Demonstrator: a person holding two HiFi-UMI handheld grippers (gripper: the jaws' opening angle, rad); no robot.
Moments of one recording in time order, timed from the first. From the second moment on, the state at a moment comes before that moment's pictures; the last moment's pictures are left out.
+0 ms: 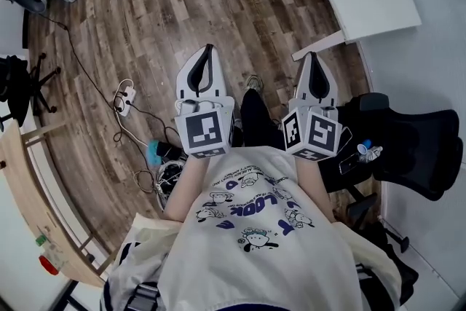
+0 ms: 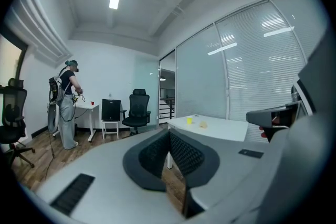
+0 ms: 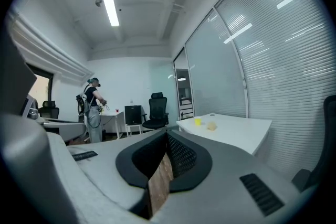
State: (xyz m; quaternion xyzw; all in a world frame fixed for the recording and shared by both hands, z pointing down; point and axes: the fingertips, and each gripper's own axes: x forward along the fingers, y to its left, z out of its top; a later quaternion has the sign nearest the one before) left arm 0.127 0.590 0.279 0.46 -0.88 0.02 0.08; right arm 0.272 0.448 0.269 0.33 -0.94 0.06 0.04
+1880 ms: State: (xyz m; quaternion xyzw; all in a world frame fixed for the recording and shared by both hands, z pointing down) left arm -0.108 0.244 0.290 0.55 -0.83 0.04 0.09; right arm 0.076 0.122 0.280 0.46 -0.88 0.09 0.03
